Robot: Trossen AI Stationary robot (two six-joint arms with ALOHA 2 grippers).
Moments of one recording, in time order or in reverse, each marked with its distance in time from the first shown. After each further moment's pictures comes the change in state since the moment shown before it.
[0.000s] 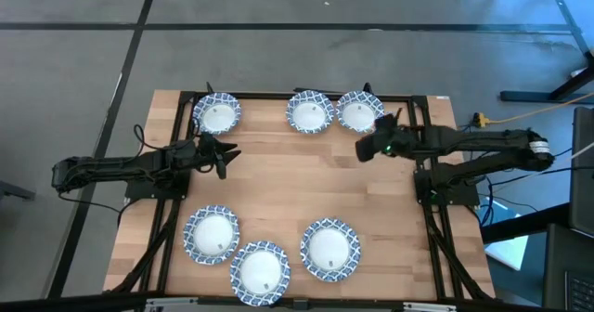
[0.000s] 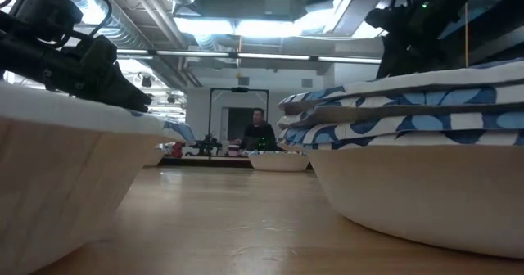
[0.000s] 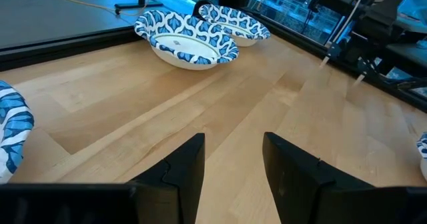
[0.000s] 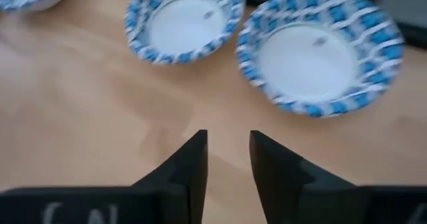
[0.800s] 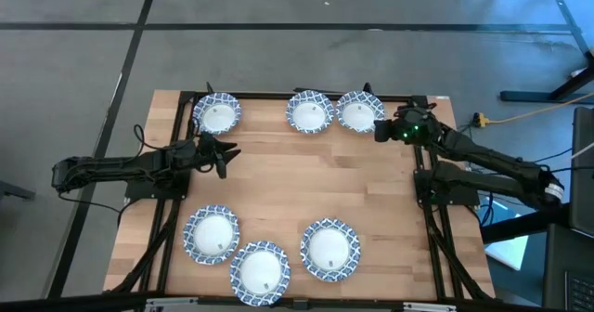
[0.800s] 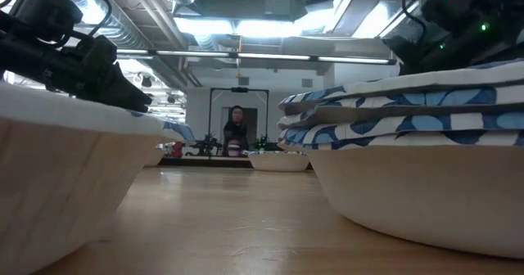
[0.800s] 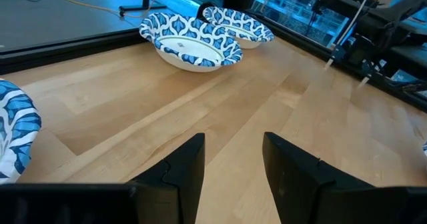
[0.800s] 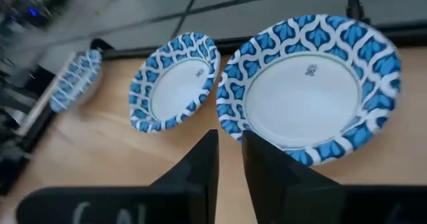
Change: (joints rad) left arm 0.000 0.000 0.000 0.001 -0.016 0.000; right arm -0.484 -0.336 -0.435 0.528 -0.349 -0.153
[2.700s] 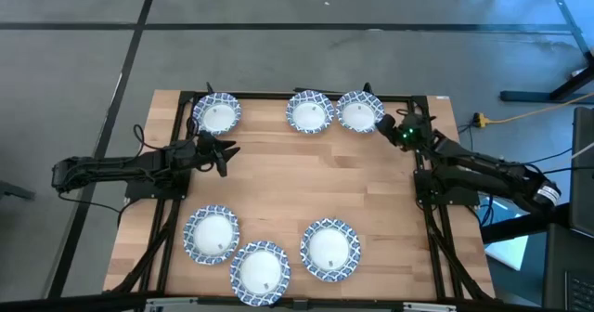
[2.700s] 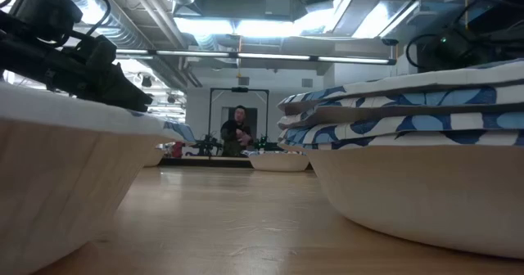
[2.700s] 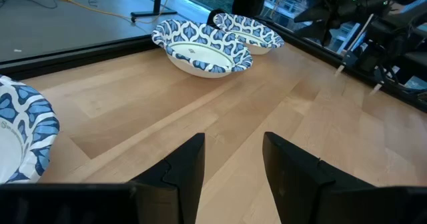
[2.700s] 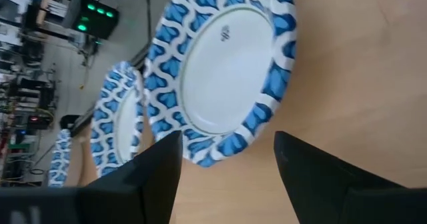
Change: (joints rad) left arm 0.000 0.000 0.000 0.006 -0.045 0.000; right arm -0.157 0.104 -0.219 0.243 -0.043 0.455
